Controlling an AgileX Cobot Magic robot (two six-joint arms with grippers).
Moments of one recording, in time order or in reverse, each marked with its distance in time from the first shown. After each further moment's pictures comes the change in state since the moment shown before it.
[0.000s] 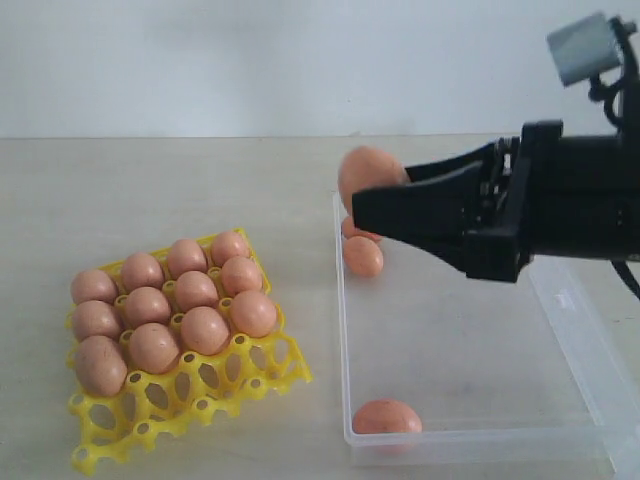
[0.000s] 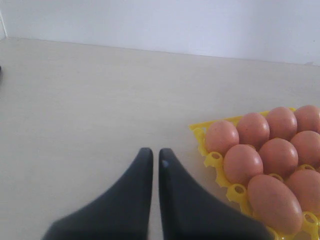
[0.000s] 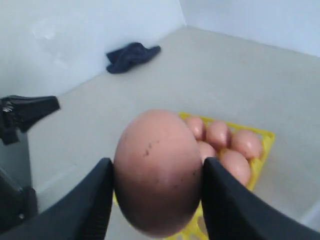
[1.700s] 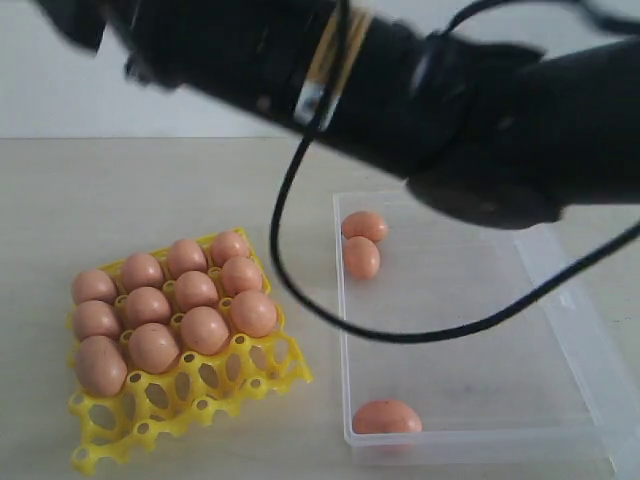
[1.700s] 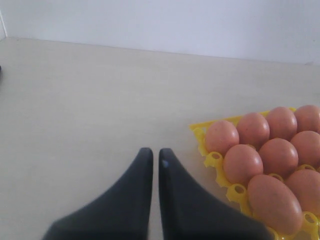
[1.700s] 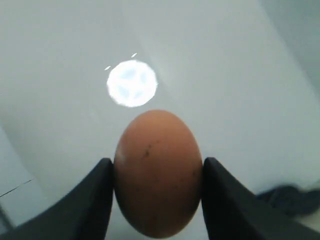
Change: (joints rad) left arm 0.000 0.000 0.000 0.000 0.000 0.000; right arm 0.530 0.474 -0.461 -2.392 -1.938 2.881
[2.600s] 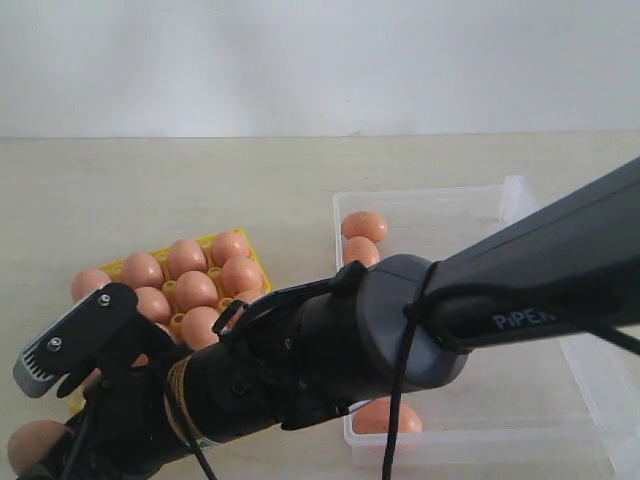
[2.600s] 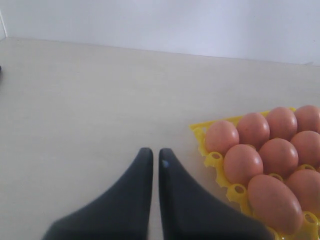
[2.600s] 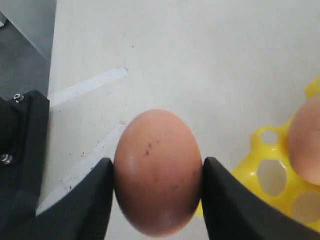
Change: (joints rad) left arm 0.000 0.000 0.000 0.000 0.000 0.000; right arm 0.245 0.346 -0.013 -0.407 0.553 -0.031
